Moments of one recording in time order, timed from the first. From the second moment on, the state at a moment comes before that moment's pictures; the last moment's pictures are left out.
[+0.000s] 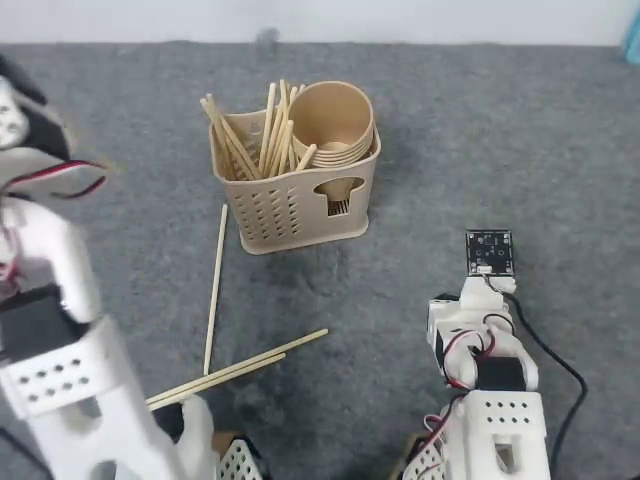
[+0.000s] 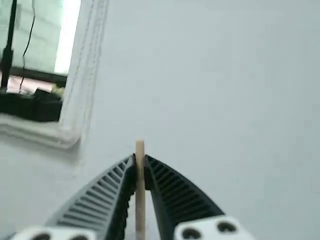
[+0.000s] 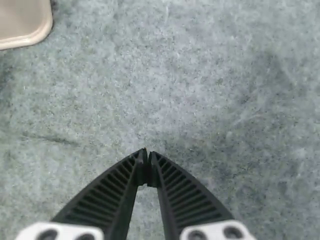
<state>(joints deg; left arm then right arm) -24.6 -46.2 20.4 21.9 16.0 -3.7 -74.4 88.9 46.9 -0.6</state>
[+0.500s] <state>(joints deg) -0.9 -46.3 30.1 -5.4 16.0 -3.7 -74.4 88.9 46.9 -0.6</state>
